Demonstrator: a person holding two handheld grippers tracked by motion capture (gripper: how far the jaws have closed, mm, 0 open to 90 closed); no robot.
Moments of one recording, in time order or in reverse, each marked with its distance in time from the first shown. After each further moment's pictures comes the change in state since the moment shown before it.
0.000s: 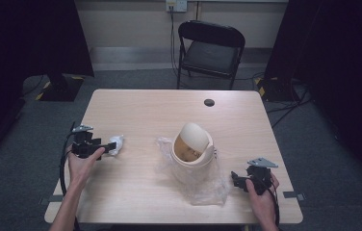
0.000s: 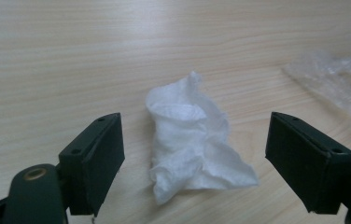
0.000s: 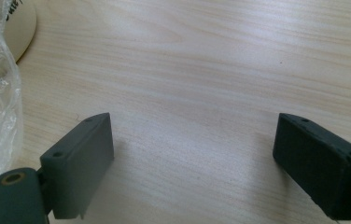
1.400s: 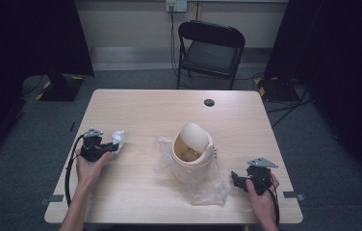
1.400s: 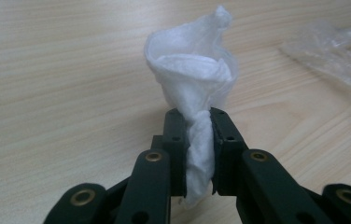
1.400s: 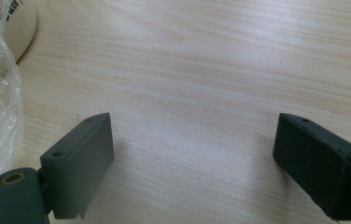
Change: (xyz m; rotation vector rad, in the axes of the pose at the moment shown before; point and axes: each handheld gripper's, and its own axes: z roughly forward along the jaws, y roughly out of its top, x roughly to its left) left arm -0.020 -0.007 0.012 -0.028 -0.001 0.088; right arm 0.000 0.000 0.000 0.000 0.002 0.000
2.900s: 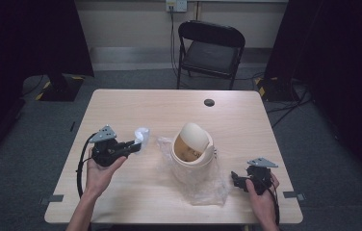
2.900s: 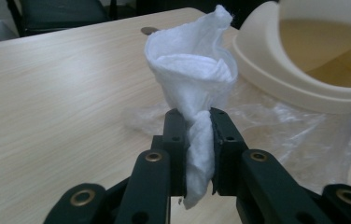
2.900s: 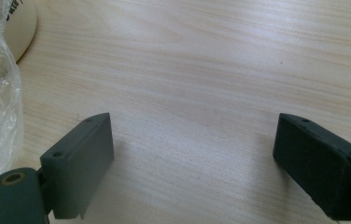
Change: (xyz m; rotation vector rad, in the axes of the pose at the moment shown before) left arm -0.103 0.040 -0.052 -0.168 -0.273 0.196; right arm 0.000 0.000 0.000 0.000 0.000 -0.001
